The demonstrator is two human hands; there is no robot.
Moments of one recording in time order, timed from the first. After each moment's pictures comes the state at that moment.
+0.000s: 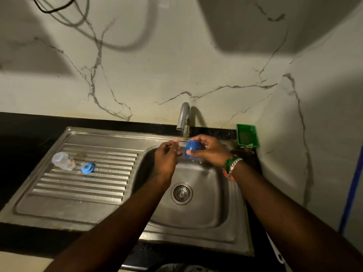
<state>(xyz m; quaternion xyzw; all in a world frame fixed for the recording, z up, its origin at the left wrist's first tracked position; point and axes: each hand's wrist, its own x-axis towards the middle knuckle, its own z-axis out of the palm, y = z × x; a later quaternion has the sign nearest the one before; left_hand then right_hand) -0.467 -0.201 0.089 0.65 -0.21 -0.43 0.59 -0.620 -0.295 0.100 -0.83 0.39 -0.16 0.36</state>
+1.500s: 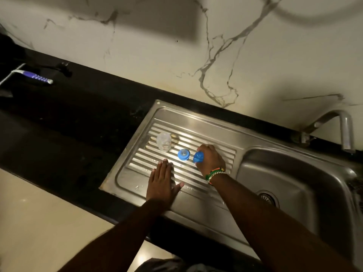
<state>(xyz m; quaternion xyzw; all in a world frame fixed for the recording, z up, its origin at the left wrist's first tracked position) -0.096 0.009 -0.078 0.85 -0.49 -0.16 0.09 -0.210 -0.168 -0.024 -0.83 0.49 -0.04 0.28</state>
